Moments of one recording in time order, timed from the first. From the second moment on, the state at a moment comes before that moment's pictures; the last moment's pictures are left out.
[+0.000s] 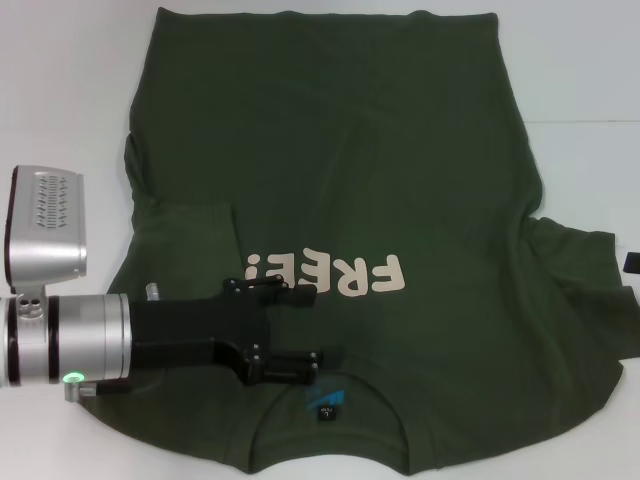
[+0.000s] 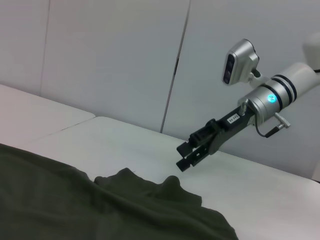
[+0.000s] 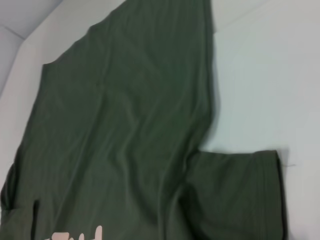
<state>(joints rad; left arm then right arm) -0.52 -2.17 0.79 0.70 1.99 1.58 -1.32 0.45 1.91 -0.54 -0.71 -2.23 -1.38 2.35</state>
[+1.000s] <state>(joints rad) -0.52 -2.16 0.78 0.69 1.99 1.55 -1.33 0.49 1.97 -0.55 -0.65 -2.23 -1.26 2.32</state>
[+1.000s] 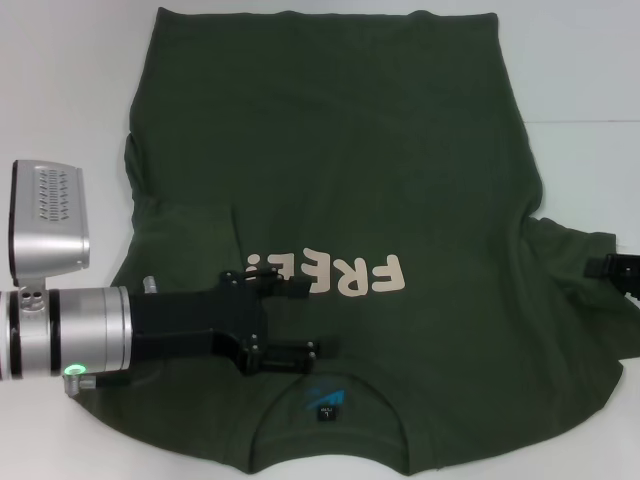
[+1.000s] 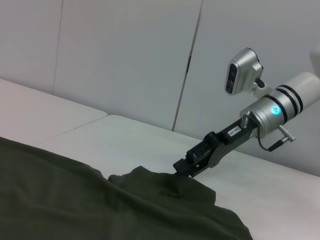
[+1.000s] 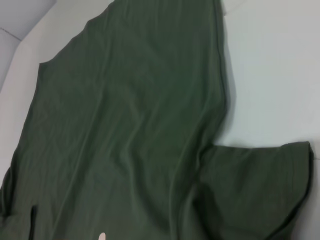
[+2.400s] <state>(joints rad) -0.52 -2.17 0.78 0.69 1.99 1.55 -1.33 0.49 1.93 -0.45 -0.66 -2.23 -1.22 2.35</state>
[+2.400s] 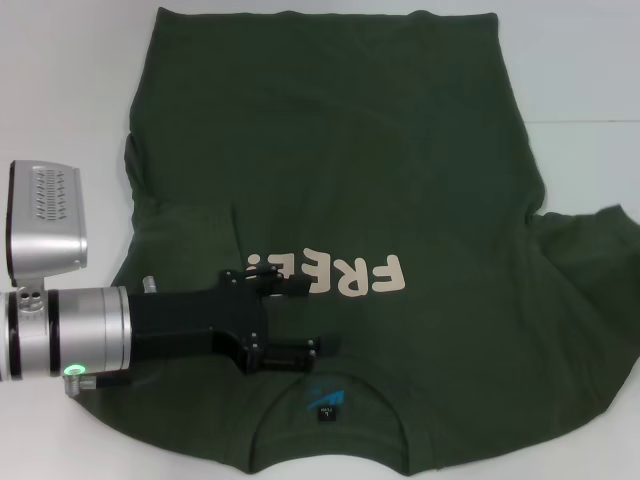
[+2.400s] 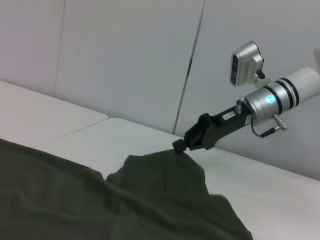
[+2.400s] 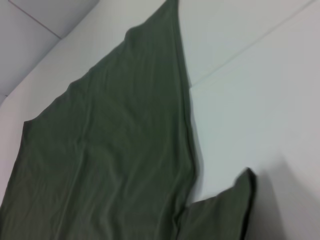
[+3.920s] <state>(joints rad) -0.53 -2.17 0.76 0.69 1.97 1.54 -1.38 0.79 1.99 -0.68 -0.67 -2.22 -1.25 2.34</state>
